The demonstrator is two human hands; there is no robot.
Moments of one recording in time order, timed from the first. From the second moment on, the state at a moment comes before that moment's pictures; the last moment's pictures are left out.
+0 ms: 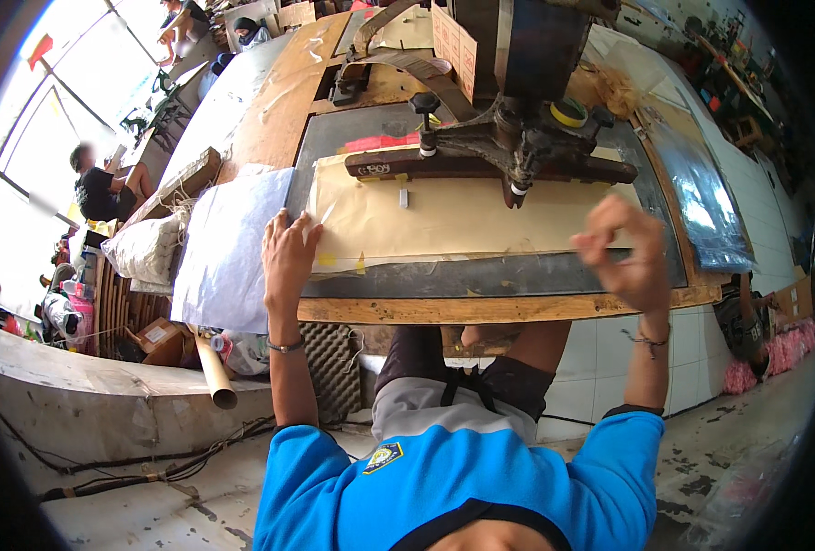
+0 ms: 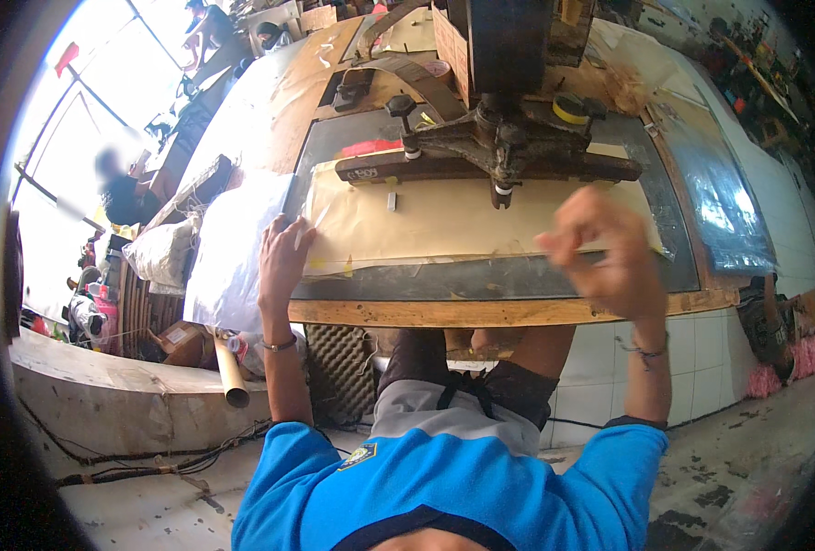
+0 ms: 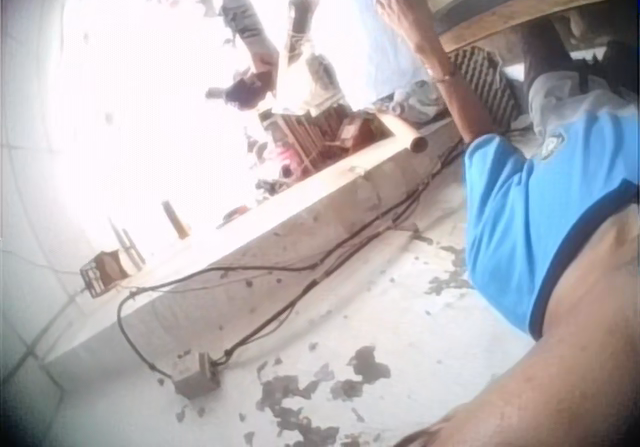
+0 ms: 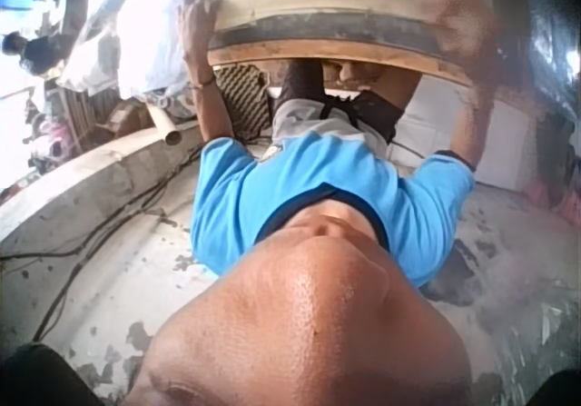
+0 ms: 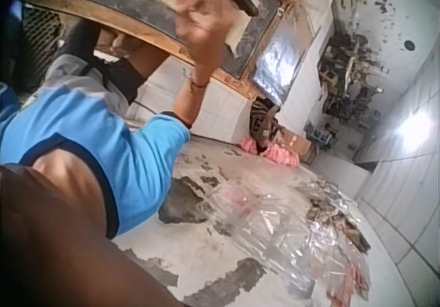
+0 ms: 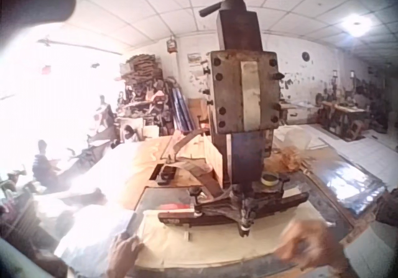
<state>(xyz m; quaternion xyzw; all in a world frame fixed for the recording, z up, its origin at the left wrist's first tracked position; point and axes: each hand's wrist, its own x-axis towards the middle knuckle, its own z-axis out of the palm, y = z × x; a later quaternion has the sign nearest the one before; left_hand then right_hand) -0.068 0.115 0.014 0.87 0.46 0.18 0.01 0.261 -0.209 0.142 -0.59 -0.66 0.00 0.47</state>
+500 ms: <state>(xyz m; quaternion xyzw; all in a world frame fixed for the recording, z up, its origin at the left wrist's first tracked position) -0.095 0.050 0.089 0.70 0.44 0.42 0.36 0.168 -0.102 0.097 -0.54 -0.65 0.26 0.46</state>
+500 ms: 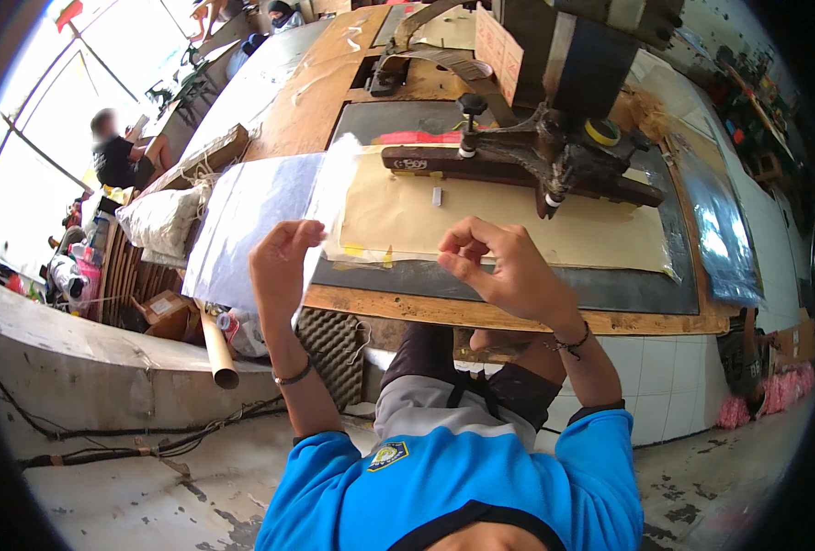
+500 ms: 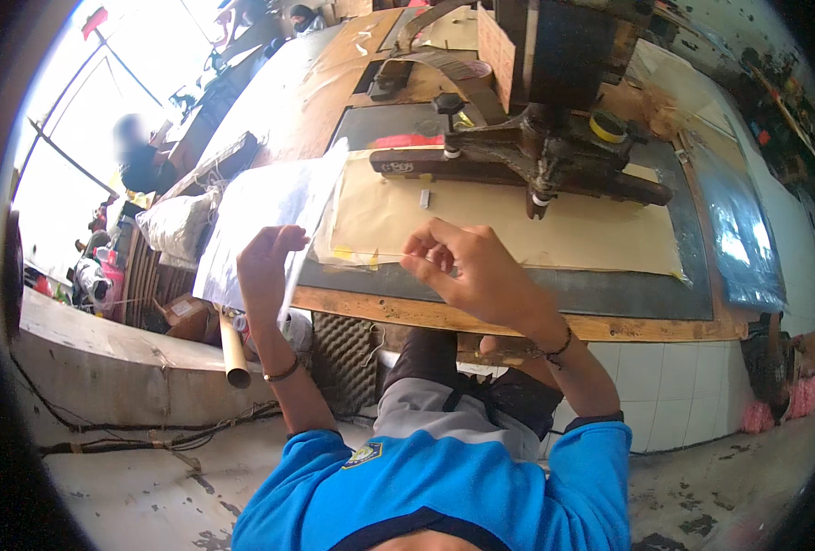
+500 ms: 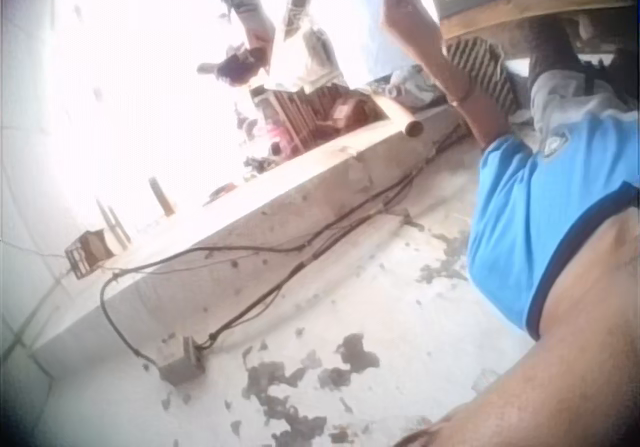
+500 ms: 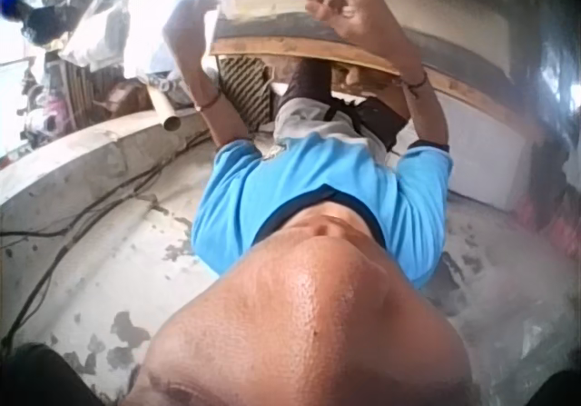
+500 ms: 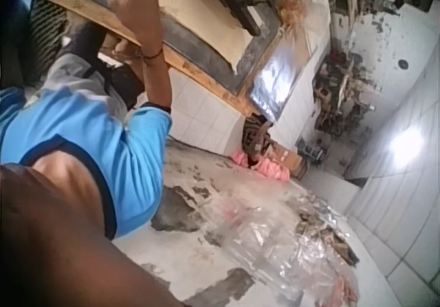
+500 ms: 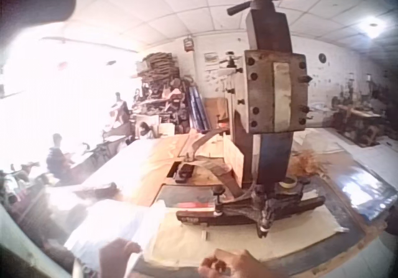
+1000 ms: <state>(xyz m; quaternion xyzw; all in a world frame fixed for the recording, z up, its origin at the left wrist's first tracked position) -0.022 -0.031 0.071 0.82 0.17 0.38 0.40 0.141 -0.101 0.057 -0.48 -0.54 0.34 0.60</state>
